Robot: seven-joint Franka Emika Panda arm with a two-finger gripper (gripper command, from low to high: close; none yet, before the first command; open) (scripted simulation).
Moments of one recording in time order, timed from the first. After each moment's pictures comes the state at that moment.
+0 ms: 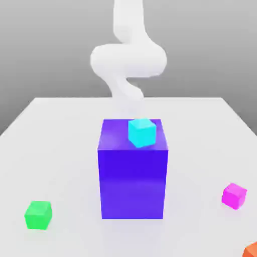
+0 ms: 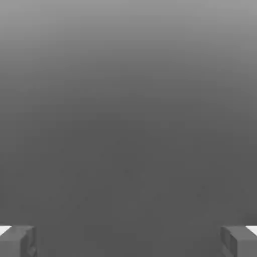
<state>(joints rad) 0.04 -0.72 0.02 -2.32 -0.04 2.34 0.70</state>
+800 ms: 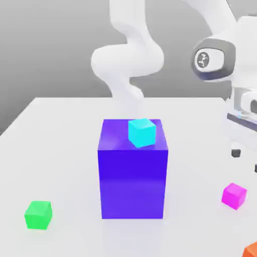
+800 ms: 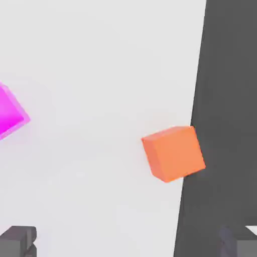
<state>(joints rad) 0.45 0.03 0.18 -2.55 -0.17 2.69 -0.37</state>
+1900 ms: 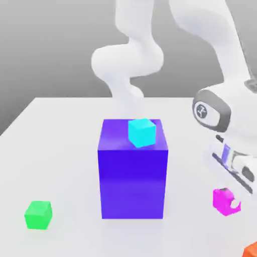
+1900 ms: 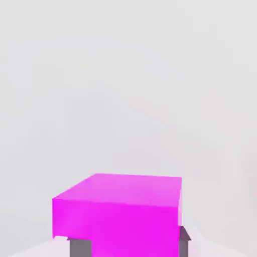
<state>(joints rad) 0.37 0.24 0.04 -2.44 -0.06 2.61 -0.39</state>
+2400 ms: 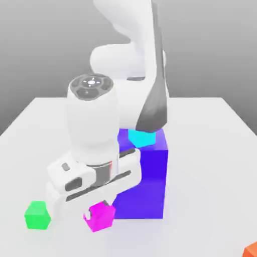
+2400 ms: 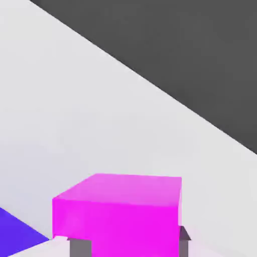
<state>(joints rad) 0.11 0.15 -0.36 -2.47 0.05 2.56 0.16</state>
